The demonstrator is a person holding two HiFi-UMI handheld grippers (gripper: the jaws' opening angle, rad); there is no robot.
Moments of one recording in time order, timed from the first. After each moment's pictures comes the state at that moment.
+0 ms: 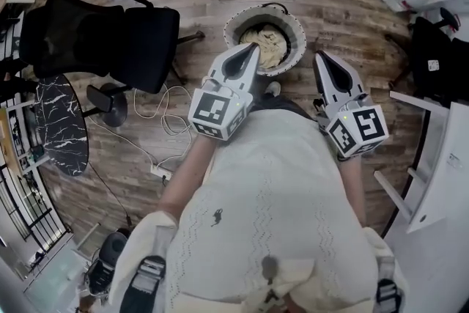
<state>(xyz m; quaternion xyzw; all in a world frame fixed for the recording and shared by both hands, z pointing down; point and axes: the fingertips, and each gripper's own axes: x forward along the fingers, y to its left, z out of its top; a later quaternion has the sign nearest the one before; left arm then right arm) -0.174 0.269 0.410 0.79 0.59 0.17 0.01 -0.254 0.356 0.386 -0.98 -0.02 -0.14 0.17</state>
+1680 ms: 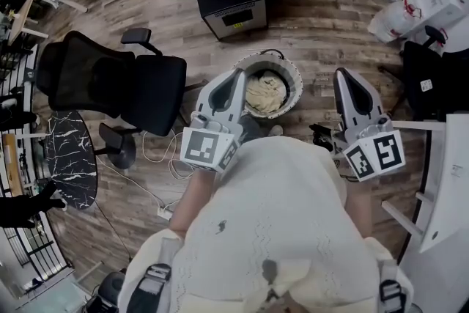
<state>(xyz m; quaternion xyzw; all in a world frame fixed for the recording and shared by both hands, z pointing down) -0.178 0.259 0.277 0.82 0.57 0.05 0.03 -0.297 0.397 0.250 -0.99 -0.05 -0.01 0.10</state>
